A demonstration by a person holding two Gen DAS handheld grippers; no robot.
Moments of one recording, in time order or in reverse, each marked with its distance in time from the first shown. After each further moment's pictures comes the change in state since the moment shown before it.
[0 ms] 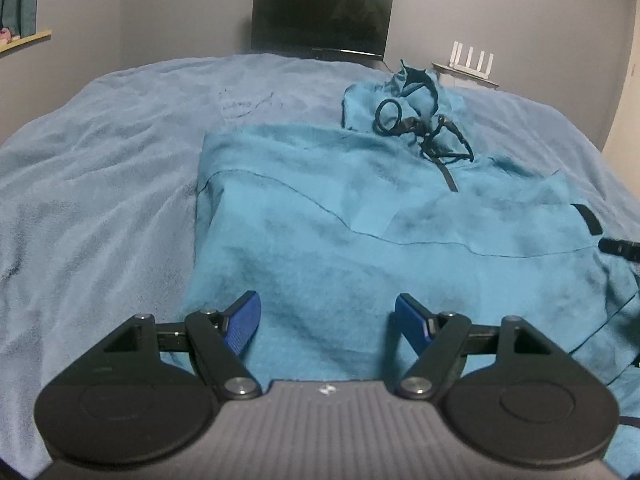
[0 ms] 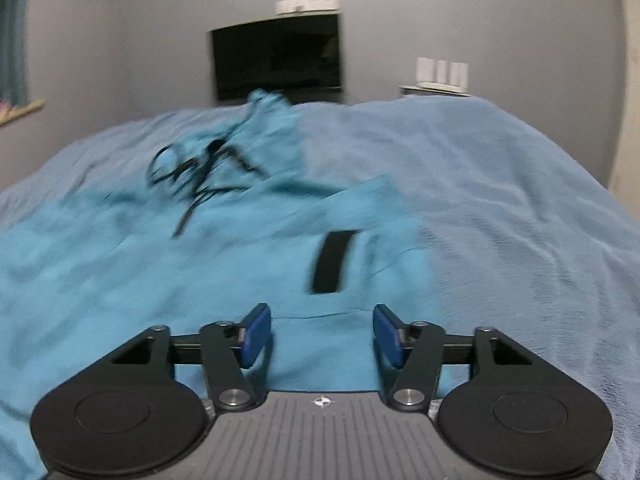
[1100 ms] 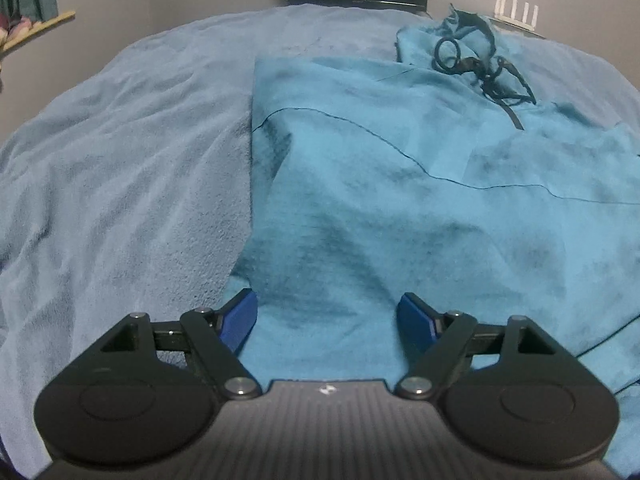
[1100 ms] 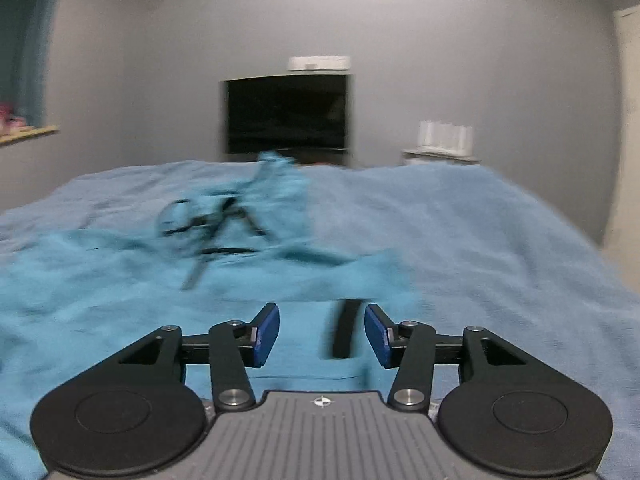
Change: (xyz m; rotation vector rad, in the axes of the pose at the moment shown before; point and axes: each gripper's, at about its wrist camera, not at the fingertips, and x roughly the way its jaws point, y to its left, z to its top) left arm 0.027 0.018 -0.015 0.023 0.137 0.160; right arm -0.025 0.010 -0.002 -0.085 -0.168 0.075
